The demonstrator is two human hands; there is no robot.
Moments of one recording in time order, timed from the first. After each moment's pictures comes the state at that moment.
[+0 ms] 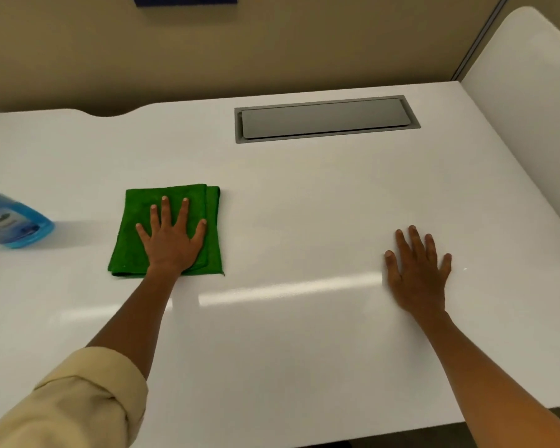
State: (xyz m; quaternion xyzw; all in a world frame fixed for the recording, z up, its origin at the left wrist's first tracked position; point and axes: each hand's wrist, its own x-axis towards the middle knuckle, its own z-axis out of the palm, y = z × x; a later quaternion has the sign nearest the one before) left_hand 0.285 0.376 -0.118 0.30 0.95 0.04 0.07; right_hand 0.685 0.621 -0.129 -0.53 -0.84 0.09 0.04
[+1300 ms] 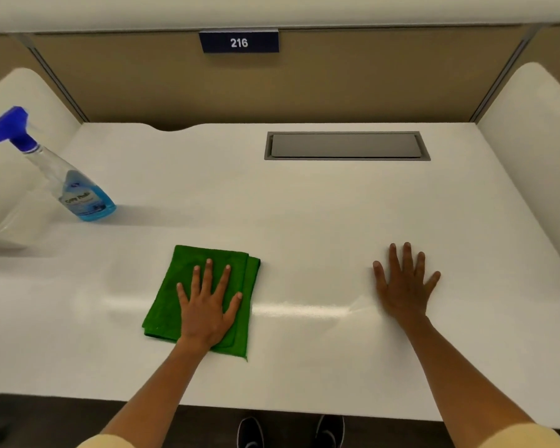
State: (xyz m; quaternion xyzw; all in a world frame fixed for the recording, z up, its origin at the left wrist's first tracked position) left_hand 0.461 0.282 -0.119 0.32 0.95 0.03 0.05; right_hand 0.689 0.614 -0.122 -0.50 -0.86 0.13 0.01
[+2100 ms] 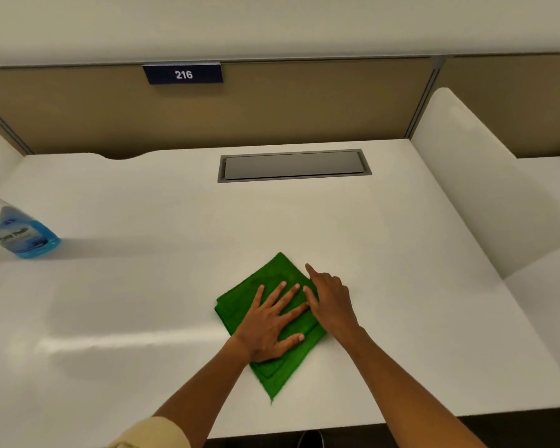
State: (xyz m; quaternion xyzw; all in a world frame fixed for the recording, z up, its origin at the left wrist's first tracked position) left_hand 0.562 0.434 -0.104 0.67 0.74 0.00 0.09; right_hand 0.679 0.585 -0.094 -0.33 -0.91 0.22 0.08
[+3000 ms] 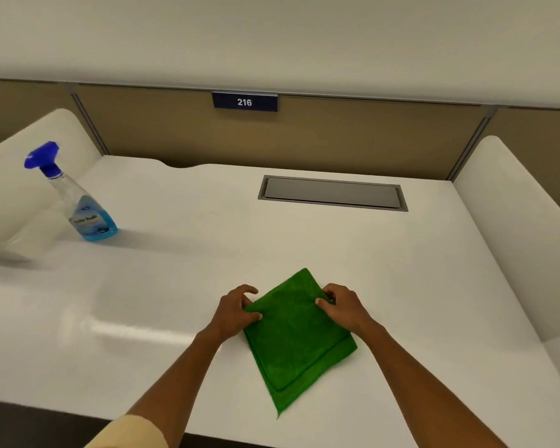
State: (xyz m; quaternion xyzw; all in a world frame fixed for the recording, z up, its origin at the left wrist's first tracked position) left_hand 0.487 0.383 -0.076 0.26 0.83 0.41 0.28; right_hand 0.646 0.614 -0.055 -0.29 -0.85 0.44 -0.03
